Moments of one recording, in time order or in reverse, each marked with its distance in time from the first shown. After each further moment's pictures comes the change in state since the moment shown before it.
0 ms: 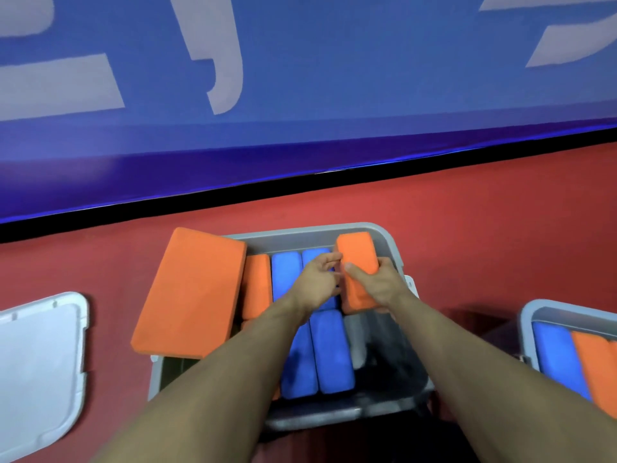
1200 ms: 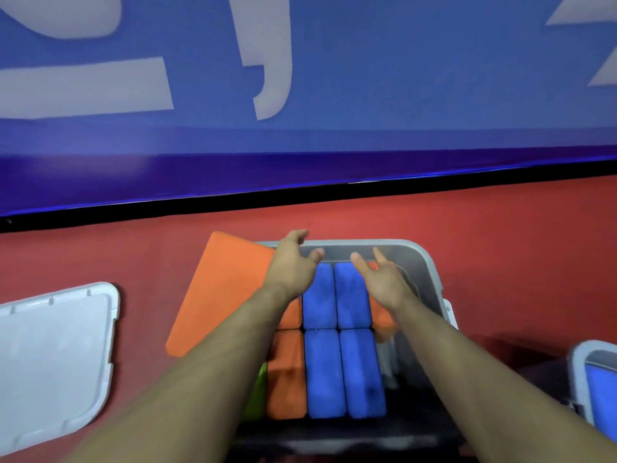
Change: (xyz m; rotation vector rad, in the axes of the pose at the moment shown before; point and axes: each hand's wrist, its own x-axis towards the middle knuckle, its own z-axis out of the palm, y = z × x) left_hand 0.015 0.020 -0.106 0.427 0.380 0.197; right_hand -0.009 -0.069 0.040 -0.185 -0.079 -0.131
